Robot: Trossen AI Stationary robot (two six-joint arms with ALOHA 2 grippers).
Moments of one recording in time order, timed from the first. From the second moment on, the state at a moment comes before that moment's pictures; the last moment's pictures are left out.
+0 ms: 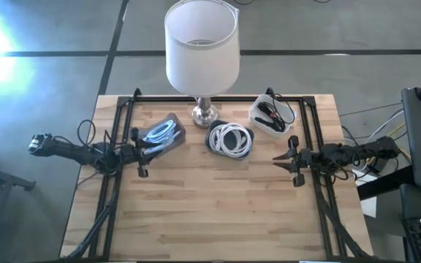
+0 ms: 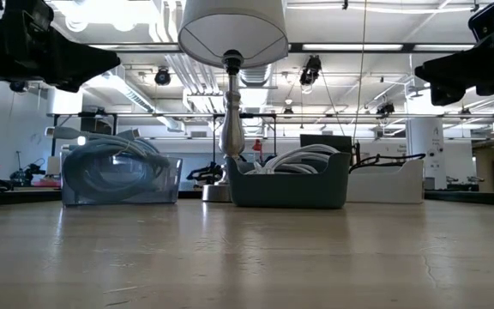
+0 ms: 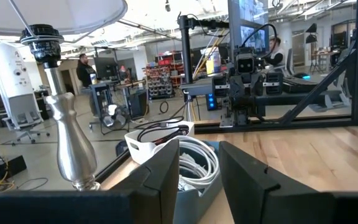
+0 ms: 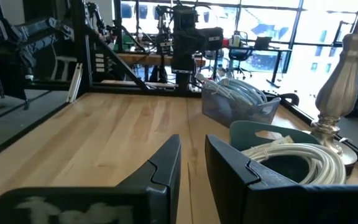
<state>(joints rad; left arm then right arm) -0.21 0.26 0.01 0.35 -0.45 0.20 0.23 0.05 0.02 0.01 0.20 -0.01</state>
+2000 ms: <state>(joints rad) -0.21 0.26 0.01 0.35 -0.45 0.20 0.23 0.05 0.02 0.01 0.20 0.00</state>
